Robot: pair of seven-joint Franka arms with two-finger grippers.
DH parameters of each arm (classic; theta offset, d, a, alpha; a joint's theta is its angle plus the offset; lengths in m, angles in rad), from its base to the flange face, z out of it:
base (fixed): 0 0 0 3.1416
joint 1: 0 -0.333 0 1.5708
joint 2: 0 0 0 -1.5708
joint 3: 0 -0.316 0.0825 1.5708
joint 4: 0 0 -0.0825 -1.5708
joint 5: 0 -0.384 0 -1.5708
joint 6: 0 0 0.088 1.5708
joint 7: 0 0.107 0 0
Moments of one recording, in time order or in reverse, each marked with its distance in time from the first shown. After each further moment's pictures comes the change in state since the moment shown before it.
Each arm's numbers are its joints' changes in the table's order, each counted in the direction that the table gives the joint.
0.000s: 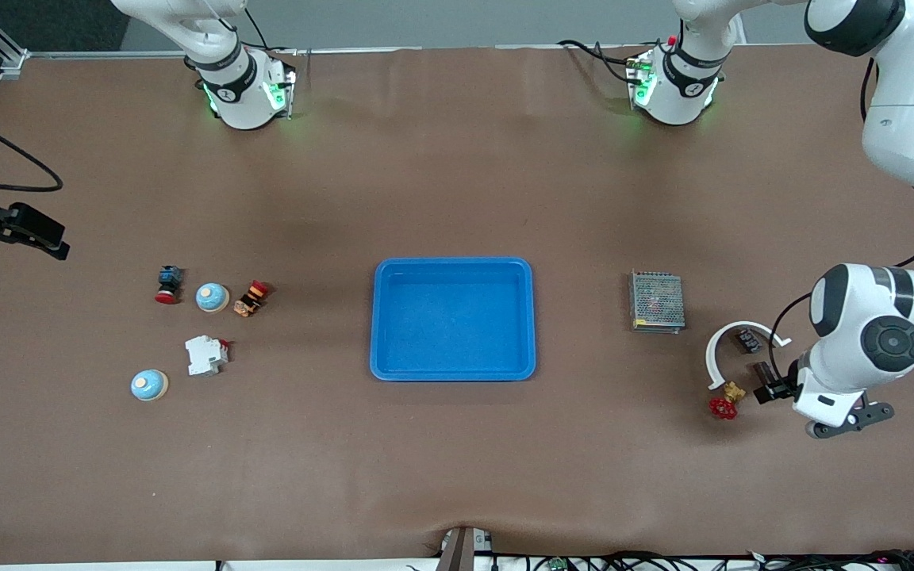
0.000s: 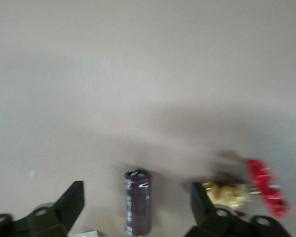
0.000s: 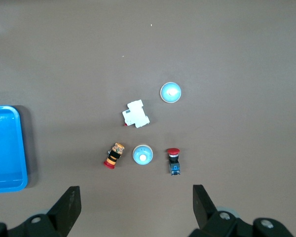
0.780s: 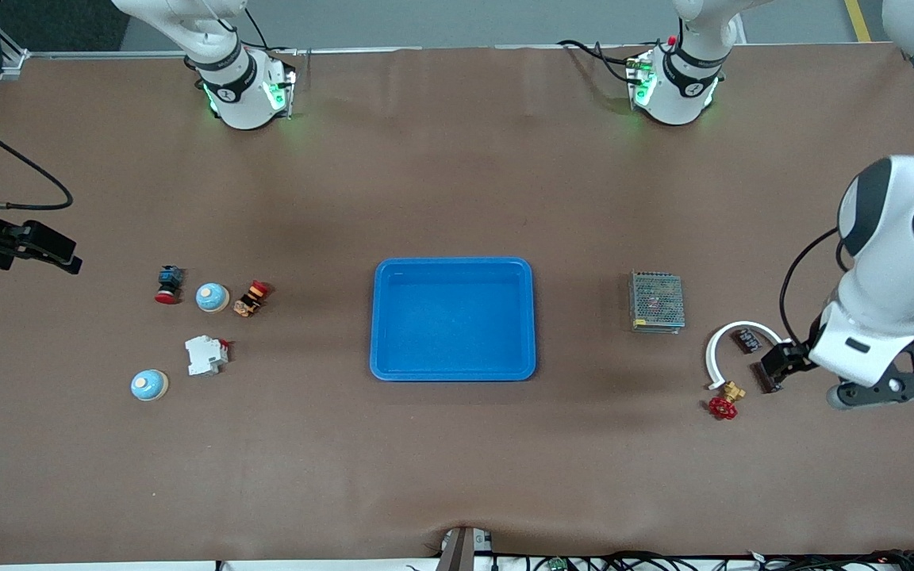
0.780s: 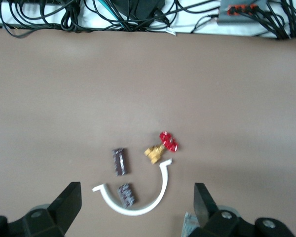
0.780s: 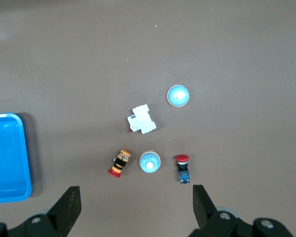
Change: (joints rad) left arm 0.002 -0.344 0.197 -0.019 0.065 -0.299 0.140; right arm 0.023 -0.057 0.000 0.169 -0.043 0.145 0.000
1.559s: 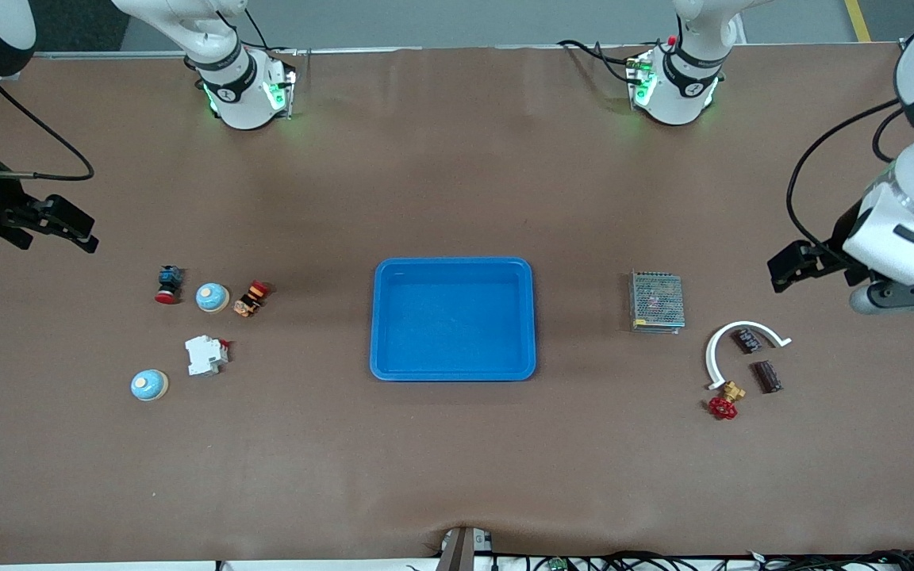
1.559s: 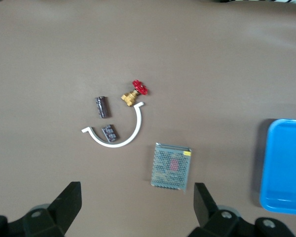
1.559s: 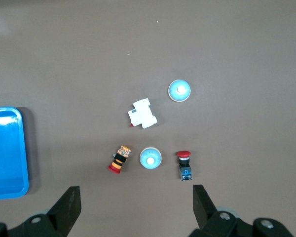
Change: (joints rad) left arm 0.016 -0.224 -0.018 -0.024 0.305 -0.264 0.098; right arm 0.000 -0.128 -0.005 0.180 -0.001 0.074 0.002
